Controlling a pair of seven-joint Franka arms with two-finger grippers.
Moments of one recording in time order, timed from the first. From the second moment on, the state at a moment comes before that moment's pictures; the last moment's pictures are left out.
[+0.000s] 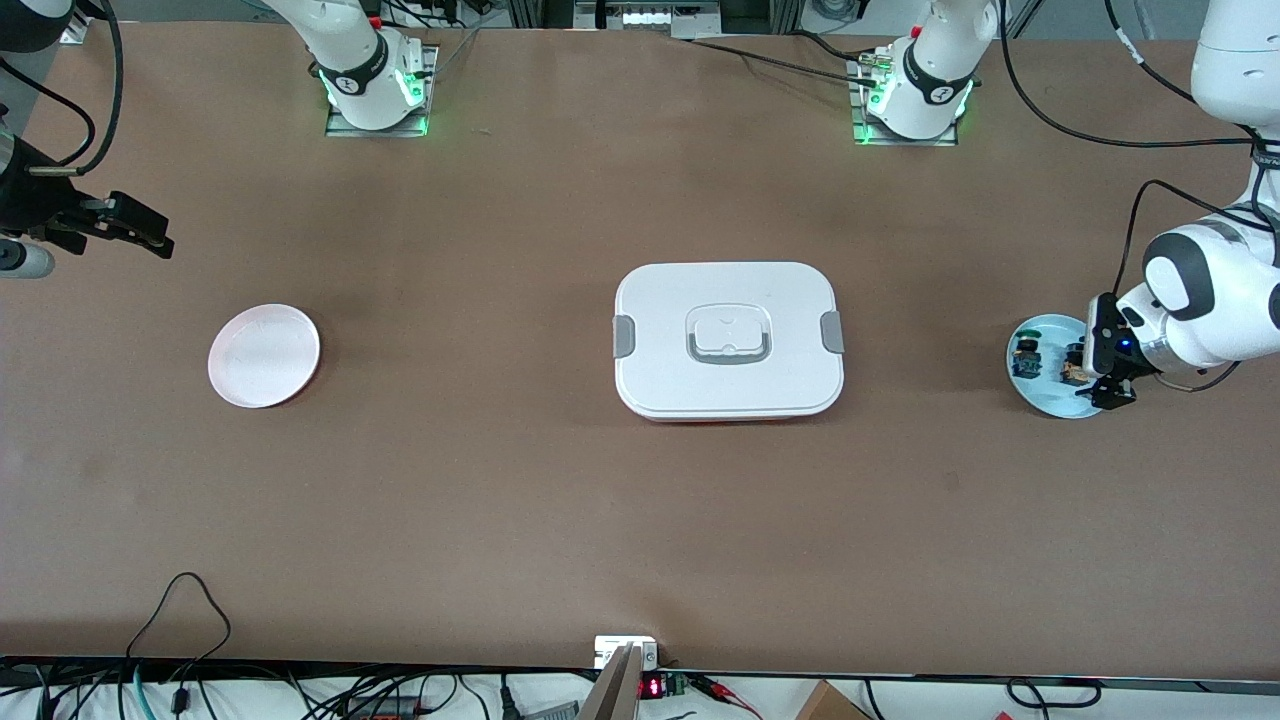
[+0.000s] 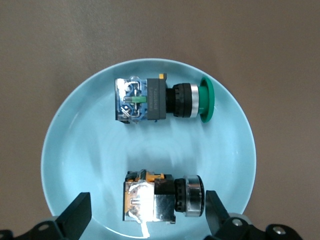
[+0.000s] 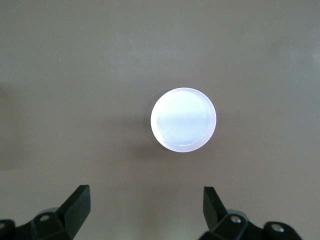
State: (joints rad) left arm 0.29 0.50 0.08 -1.99 -0.05 2.38 2.15; right arm 0.06 -0.01 -0.08 -1.67 -0.04 1.62 0.00
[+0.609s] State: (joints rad) left arm 0.33 0.53 0.06 -1.99 -0.06 2.41 2.17; right arm 0.06 -0.01 -0.08 -1.67 -0.04 1.62 0.00
